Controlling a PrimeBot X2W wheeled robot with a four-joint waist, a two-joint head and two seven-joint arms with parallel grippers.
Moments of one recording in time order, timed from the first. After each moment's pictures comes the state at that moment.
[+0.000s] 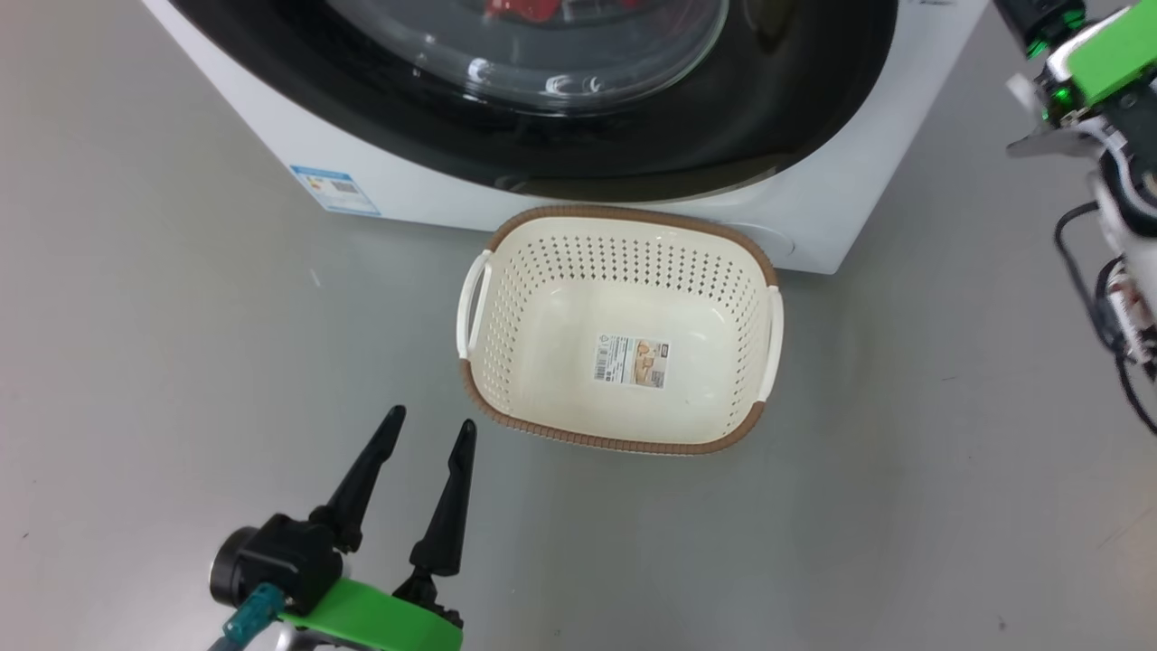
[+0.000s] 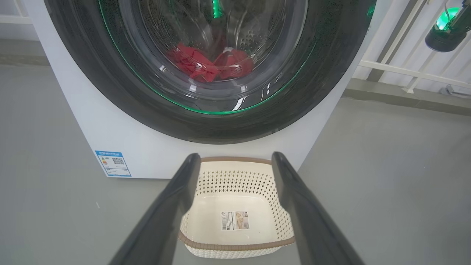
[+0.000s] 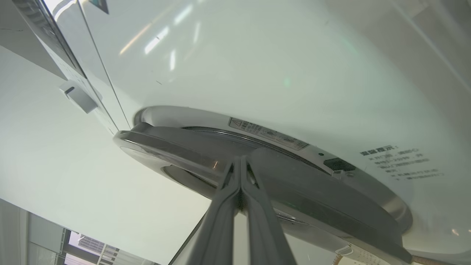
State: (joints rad) left arm -0.17 0.05 -0.20 0.19 -0.27 -0.13 -0.25; right arm -0.97 -0.33 0.28 0.52 1.55 0.13 0.22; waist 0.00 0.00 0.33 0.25
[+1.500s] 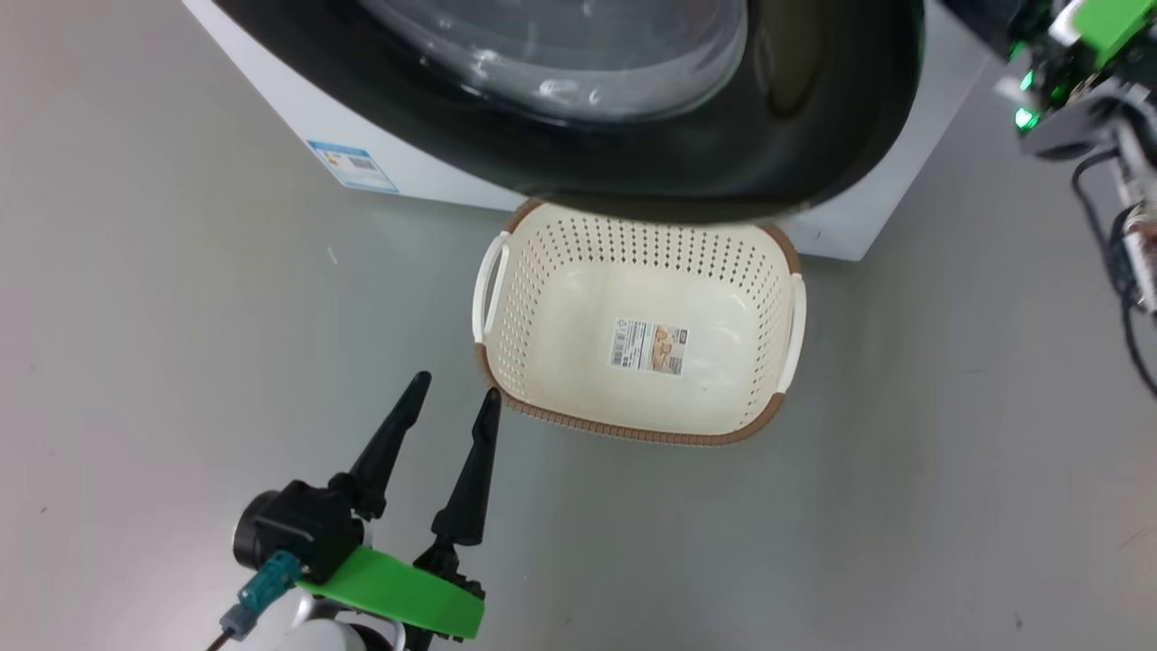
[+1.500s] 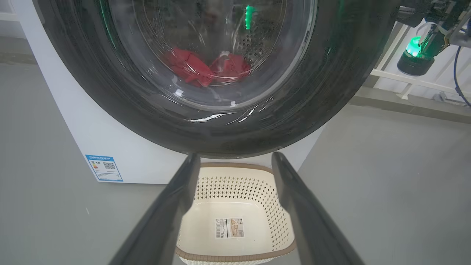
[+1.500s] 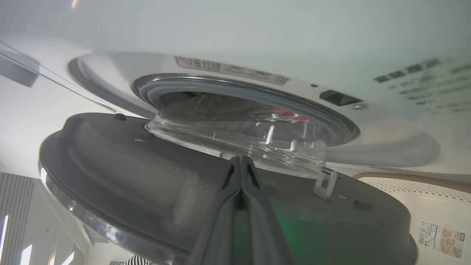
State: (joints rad) left arm -0.24 0.04 -0.24 0.20 -0.31 -0.13 -0.25; right arm -1.14 -0.32 0.31 0.77 1.69 0.13 0.62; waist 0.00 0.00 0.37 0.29
